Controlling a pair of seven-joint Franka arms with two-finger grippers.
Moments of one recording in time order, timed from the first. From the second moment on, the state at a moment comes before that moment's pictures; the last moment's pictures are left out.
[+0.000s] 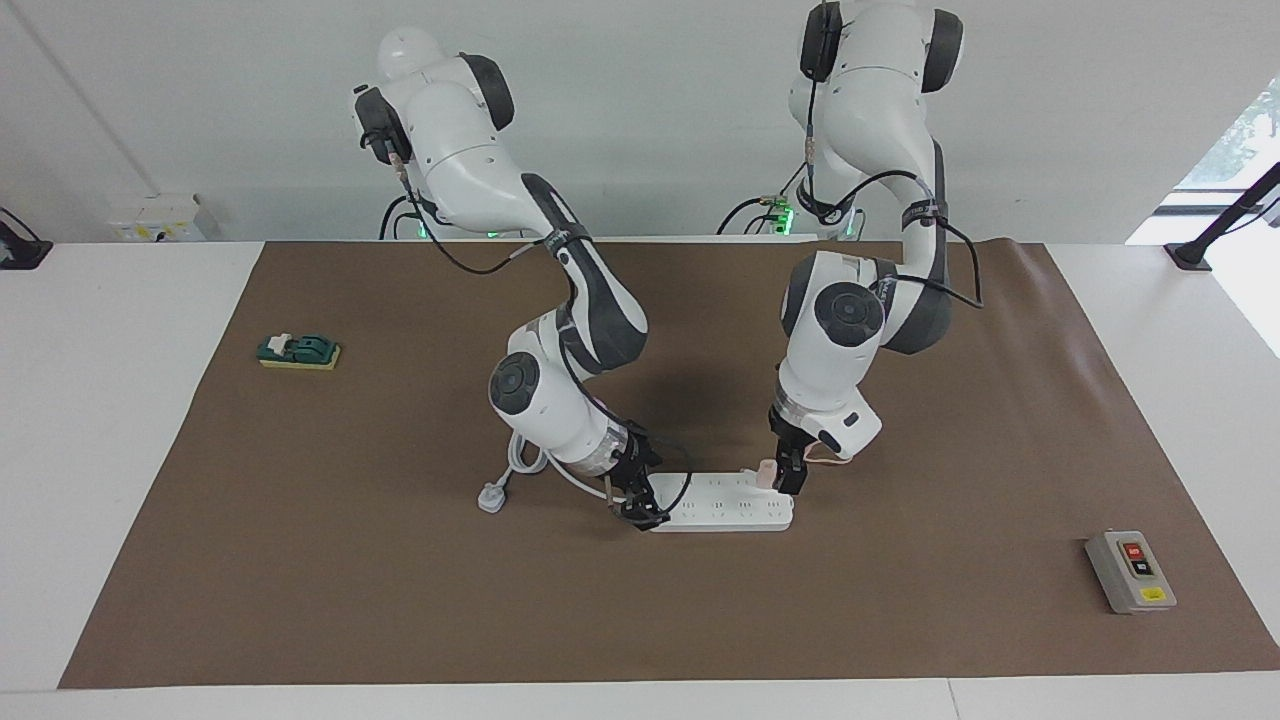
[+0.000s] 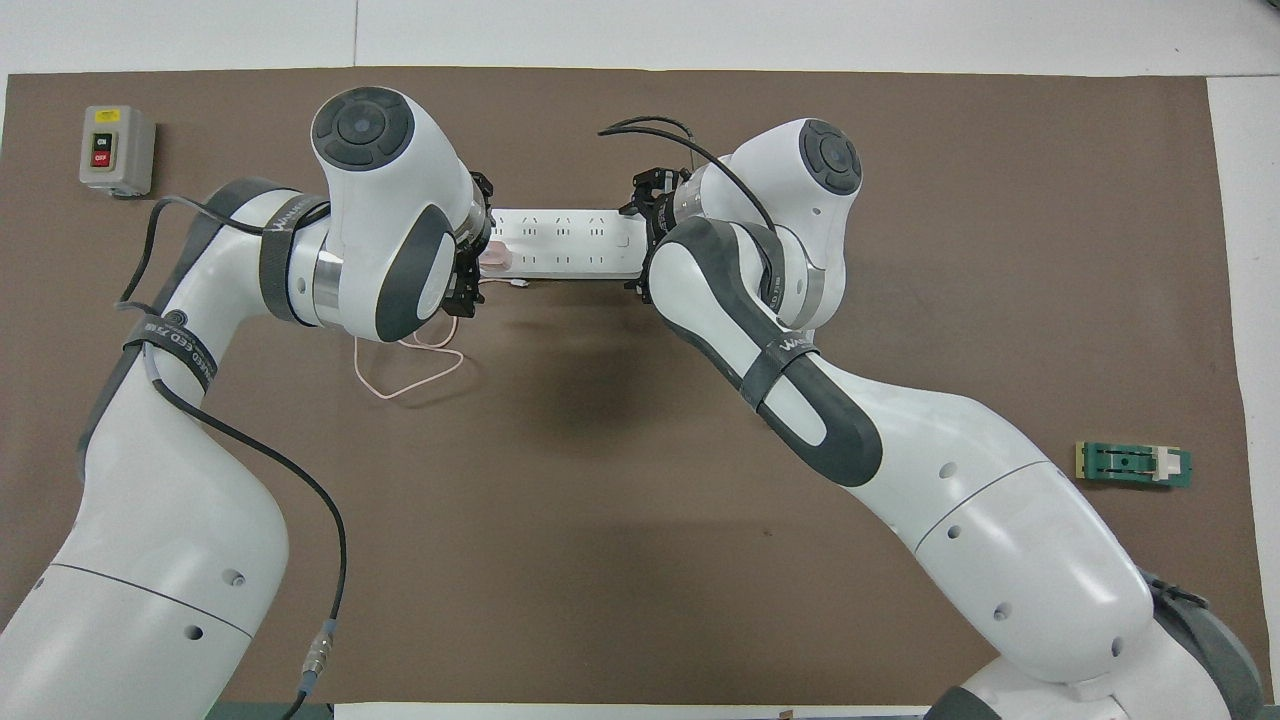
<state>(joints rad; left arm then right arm) -0.52 0.53 0.13 -1.52 -0.10 2.05 -1.72 0.35 0.81 0.11 -1.30 0.53 2.29 1.59</state>
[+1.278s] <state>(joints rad) -0.52 0.55 0.13 -1.54 -0.10 2.11 -1.71 0.34 0.84 0.11 -1.26 0.53 2.30 1.49</state>
